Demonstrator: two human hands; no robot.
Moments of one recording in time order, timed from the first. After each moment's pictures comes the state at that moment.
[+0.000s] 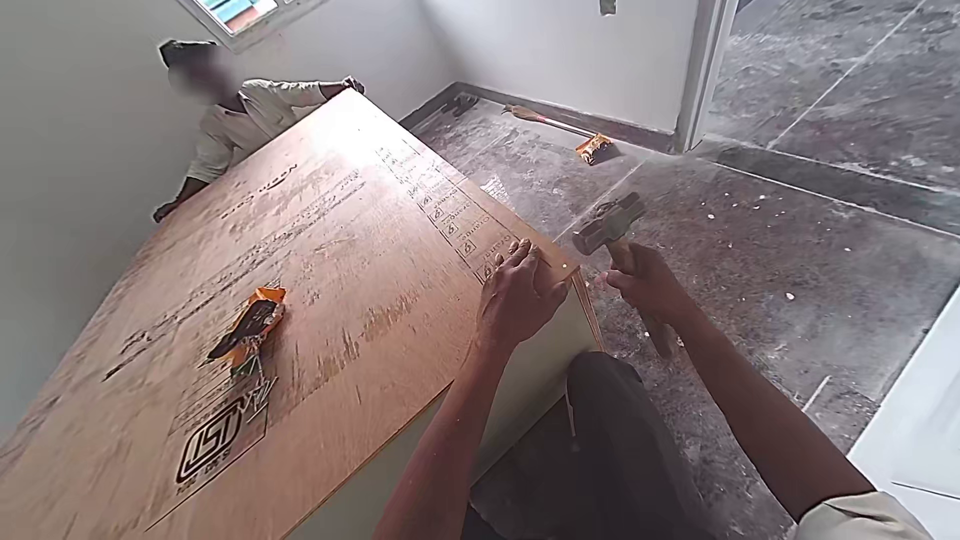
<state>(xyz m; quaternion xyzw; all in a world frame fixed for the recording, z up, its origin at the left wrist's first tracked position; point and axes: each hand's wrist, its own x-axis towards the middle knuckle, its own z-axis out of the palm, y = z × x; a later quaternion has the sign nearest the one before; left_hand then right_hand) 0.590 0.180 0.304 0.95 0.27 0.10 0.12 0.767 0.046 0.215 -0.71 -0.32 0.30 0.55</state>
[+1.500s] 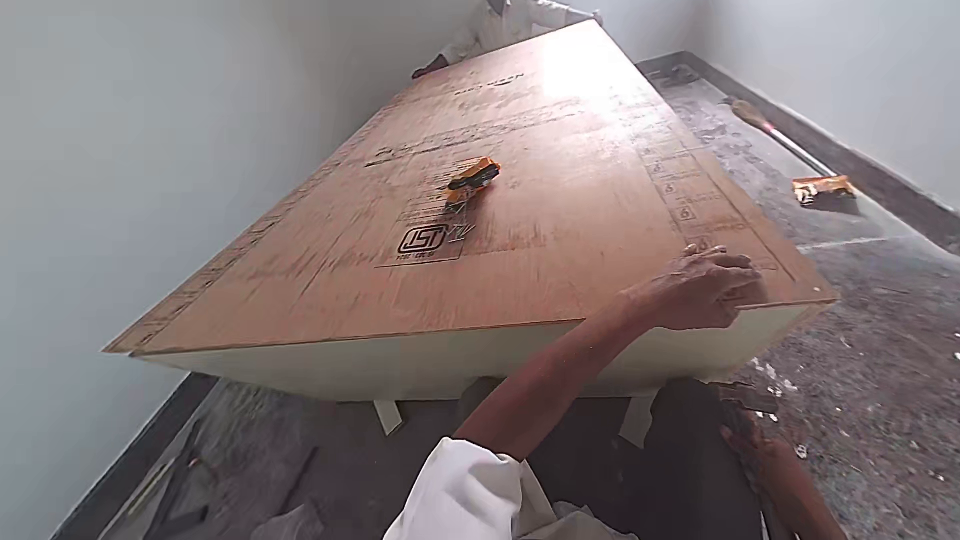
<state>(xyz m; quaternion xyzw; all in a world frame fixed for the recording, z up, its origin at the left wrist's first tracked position) 0.529 0.199 0.313 0.97 0.12 0.08 0.22 0.668 -0.026 0.072 -0.79 -0.22 0.45 0.36</state>
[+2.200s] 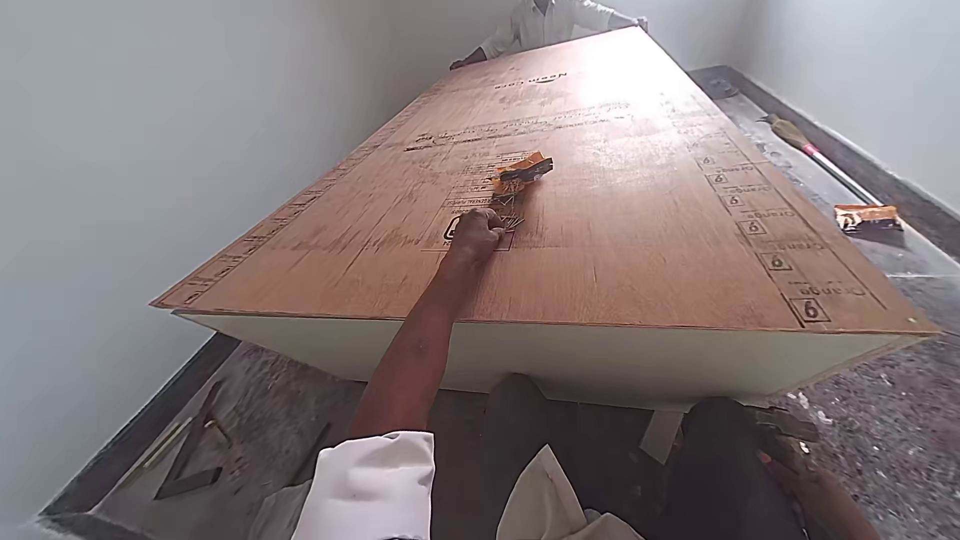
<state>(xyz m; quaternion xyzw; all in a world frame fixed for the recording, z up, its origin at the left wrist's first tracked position) 0.204 0.337 0.328 0.75 0.62 0.19 0.12 0.672 -0.020 0.064 -0.80 -0.26 0.44 0.31</state>
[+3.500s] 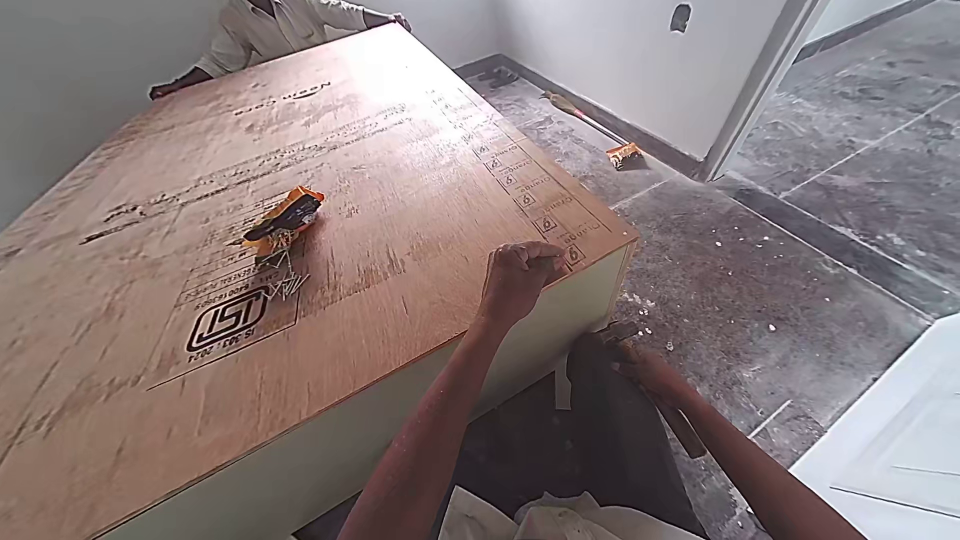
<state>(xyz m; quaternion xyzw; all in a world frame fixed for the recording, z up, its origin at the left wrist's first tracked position) 0.494 0.180 0.306 0.82 0.29 0.27 0.41 0.678 -0.017 0.074 -0.77 -0.21 0.51 0.32</state>
